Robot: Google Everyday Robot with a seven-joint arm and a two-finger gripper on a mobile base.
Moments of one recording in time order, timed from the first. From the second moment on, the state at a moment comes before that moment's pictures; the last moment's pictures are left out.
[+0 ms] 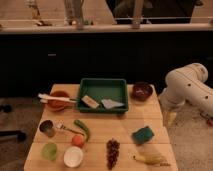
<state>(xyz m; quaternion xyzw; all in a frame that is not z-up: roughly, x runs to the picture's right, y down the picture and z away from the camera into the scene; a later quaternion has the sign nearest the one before) 0.286 0.111 0.683 -0.28 0.02 0.02 0.96</state>
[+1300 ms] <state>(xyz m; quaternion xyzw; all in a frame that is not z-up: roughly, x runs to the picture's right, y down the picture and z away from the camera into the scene) 0.274 0.178 0.717 -0.28 -0.07 -0.13 0.95</state>
